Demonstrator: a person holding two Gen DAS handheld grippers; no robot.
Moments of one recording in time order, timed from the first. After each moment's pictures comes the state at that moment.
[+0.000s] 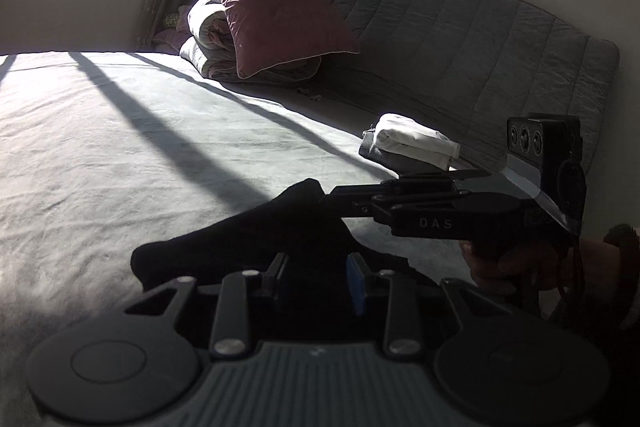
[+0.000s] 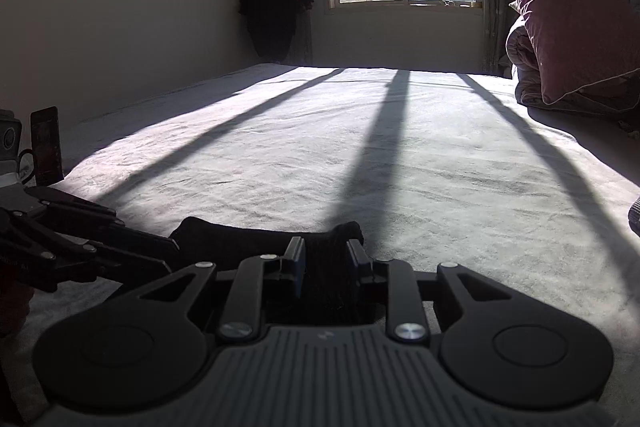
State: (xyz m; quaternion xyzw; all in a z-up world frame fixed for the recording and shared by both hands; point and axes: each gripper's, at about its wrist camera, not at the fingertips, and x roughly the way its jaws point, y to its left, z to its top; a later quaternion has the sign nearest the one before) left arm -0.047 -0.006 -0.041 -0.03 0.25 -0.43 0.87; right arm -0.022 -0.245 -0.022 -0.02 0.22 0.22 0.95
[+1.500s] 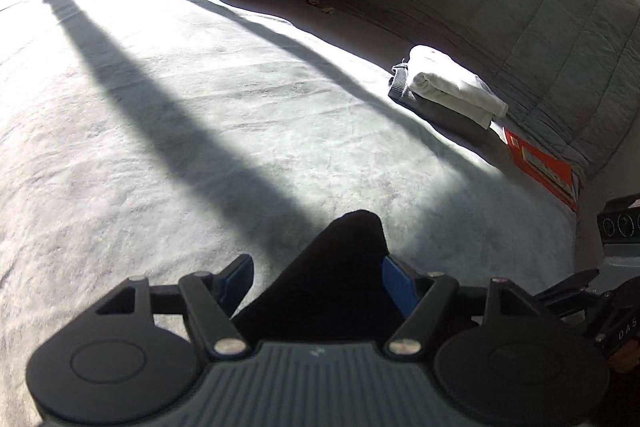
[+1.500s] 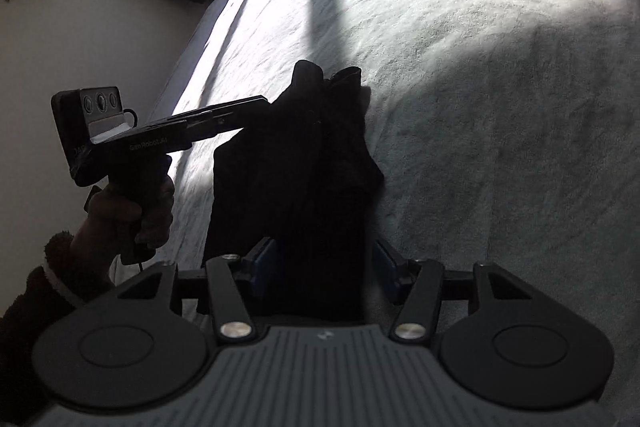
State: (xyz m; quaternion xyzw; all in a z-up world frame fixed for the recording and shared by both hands) left arm 0.101 -0.066 -0.041 0.01 0.41 -0.42 0.81; right arm -0.050 -0.320 -0.036 0.29 0.47 0.22 0.80
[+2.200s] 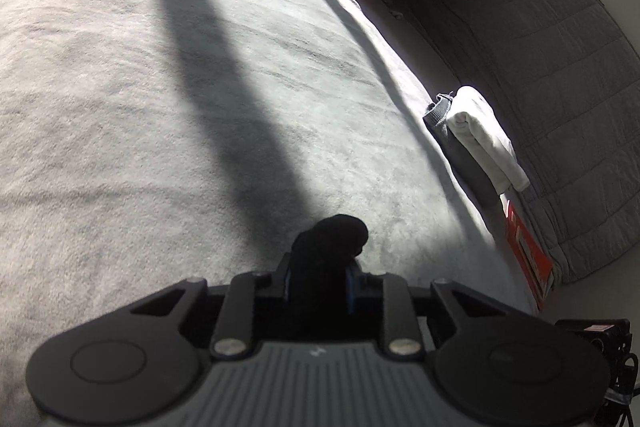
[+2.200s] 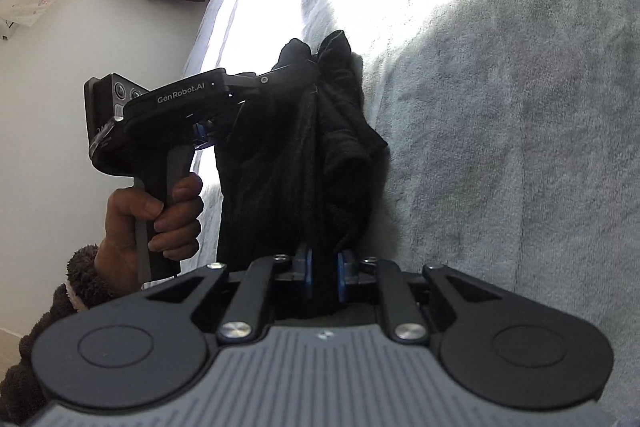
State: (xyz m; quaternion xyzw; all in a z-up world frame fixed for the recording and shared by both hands) left arm 0.108 -0.066 -0.068 -0.18 0.49 -0.35 0.78; right arm -0.042 -0.322 -0.060 0.36 0.49 0.24 0.76
